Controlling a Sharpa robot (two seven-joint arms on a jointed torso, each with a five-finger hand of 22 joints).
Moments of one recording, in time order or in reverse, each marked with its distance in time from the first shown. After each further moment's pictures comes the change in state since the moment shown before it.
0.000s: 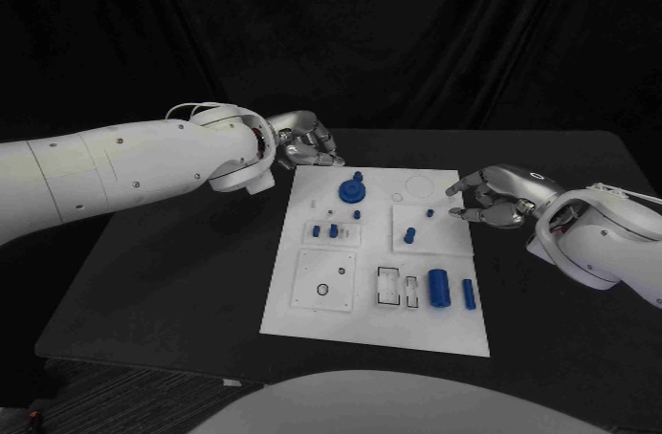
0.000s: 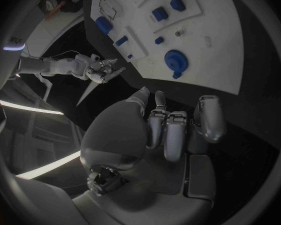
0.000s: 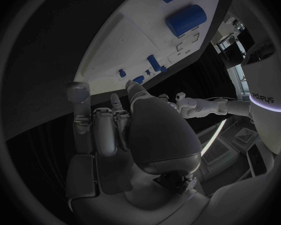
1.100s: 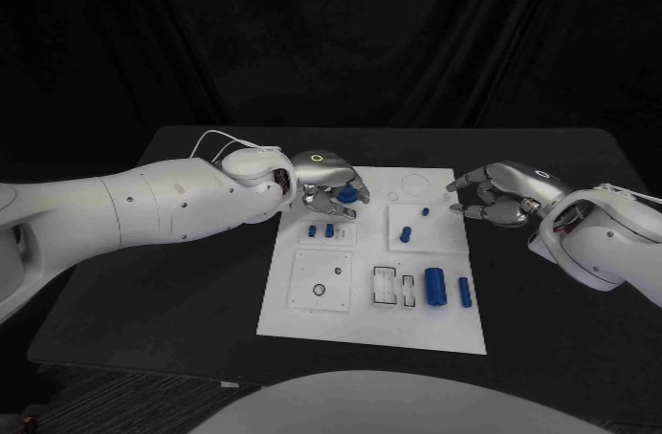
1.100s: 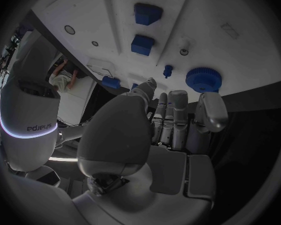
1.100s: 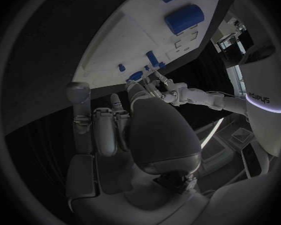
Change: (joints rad) left arm -0.146 0.147 -0.001 -0.163 -0.584 -0.139 0.434; left_hand 0.179 -0.123 0.134 -0.017 -0.081 0.041 -0.037 -0.329 -0.812 -0.655 0.018 -1.171 -1.011 -0.303 -0.001 -0.478 -0.395 0.015 -0.038 0.018 -0.127 0.001; right arm -0.001 -0.037 0.000 0.029 0.000 -0.050 0.033; right_hand 0.000 0.000 0.000 0.000 0.000 0.007 0.000 0.000 0.000 0.000 0.000 0.005 -0.002 0.000 0.000 0.000 0.000 0.000 0.000 0.000 0.004 0.000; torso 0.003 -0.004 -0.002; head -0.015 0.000
